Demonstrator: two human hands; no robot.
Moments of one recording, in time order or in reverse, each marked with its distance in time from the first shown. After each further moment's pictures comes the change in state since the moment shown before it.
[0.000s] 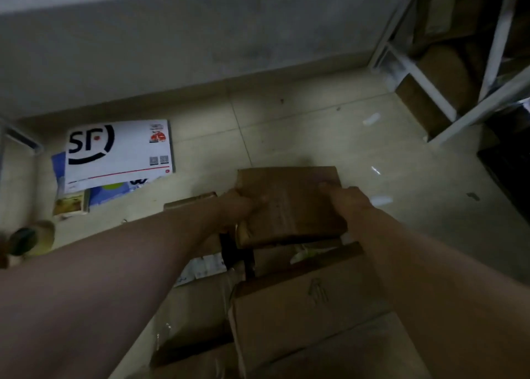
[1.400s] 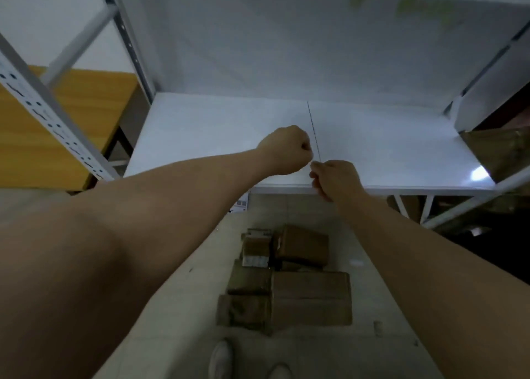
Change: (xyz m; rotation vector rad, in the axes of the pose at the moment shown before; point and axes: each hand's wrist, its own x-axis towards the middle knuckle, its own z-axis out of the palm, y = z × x) left_hand -0.644 0.248 -0.100 0.609 0.619 0.684; right_hand -0.604 -0.274 -0.163 -0.095 -0.104 -0.618
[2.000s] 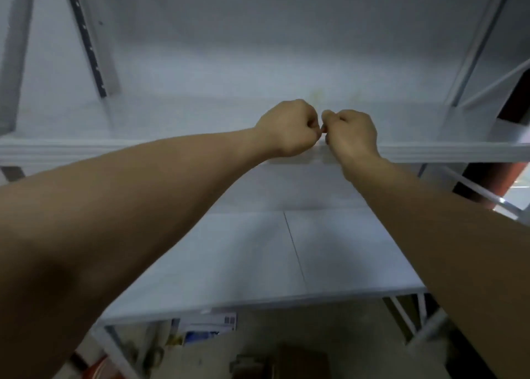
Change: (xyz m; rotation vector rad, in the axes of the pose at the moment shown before) left_hand 0.032 0.178 -0.219 0.184 0.388 0.293; right_hand -0.022 -0.246 -0.163 0.114 0.500 -0.600
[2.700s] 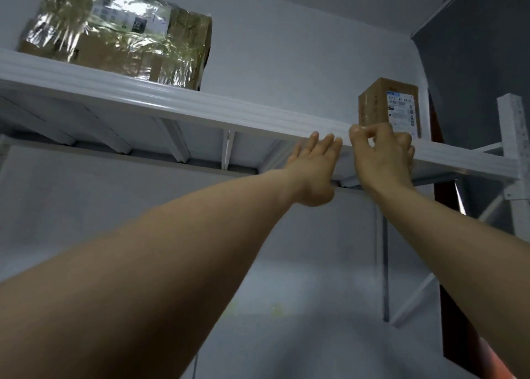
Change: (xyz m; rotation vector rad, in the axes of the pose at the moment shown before) left_hand 0.328 0.302 -0.088 0.470 0.340 0.343; right_hand 0.318 -0.107 -0.328 -0.078 0.585 -0.567
